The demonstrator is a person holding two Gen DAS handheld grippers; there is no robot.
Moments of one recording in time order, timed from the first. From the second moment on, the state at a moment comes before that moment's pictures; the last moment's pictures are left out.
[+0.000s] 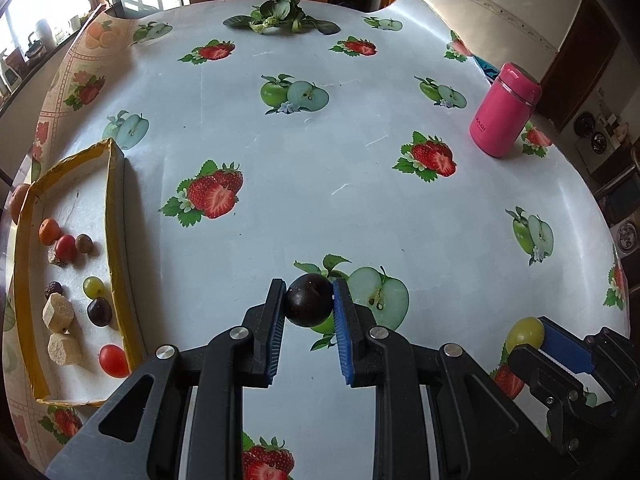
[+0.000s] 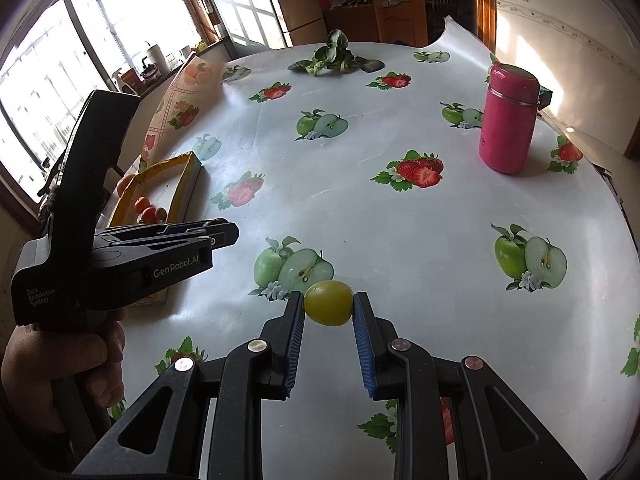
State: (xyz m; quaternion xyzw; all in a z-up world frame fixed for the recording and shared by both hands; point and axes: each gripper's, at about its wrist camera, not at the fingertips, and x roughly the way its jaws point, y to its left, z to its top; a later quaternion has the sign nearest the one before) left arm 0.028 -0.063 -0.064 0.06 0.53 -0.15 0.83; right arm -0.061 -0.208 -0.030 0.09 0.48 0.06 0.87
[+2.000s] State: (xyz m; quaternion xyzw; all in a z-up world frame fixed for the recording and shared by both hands) left arm 0.045 0.178 -0.015 -0.08 0.48 0.04 0.87; right arm 0.036 -0.060 -0.007 0.07 0.47 0.19 0.86
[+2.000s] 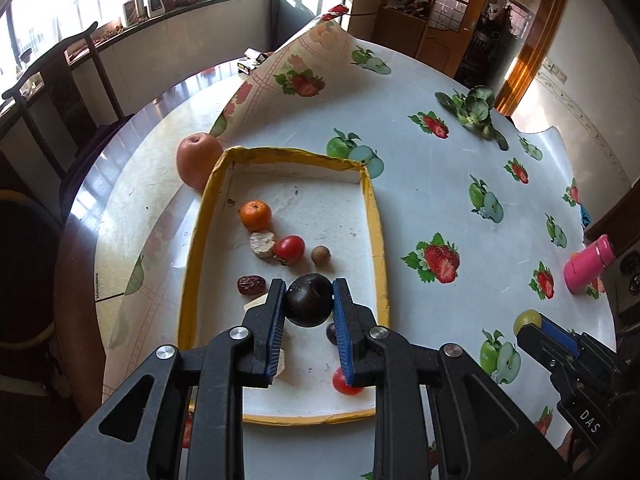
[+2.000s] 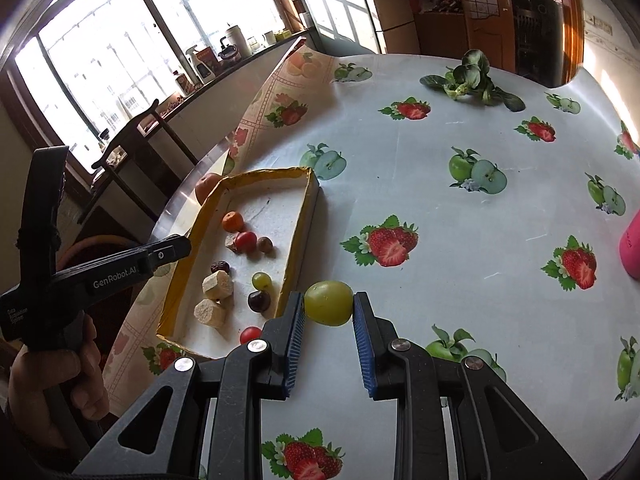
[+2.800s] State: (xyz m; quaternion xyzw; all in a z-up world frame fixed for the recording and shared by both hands) left arm 0.136 0.237 -0.034 -0.12 0.49 0.07 0.86; right arm 0.158 0.040 -0.009 0.06 0.47 0.25 0.85
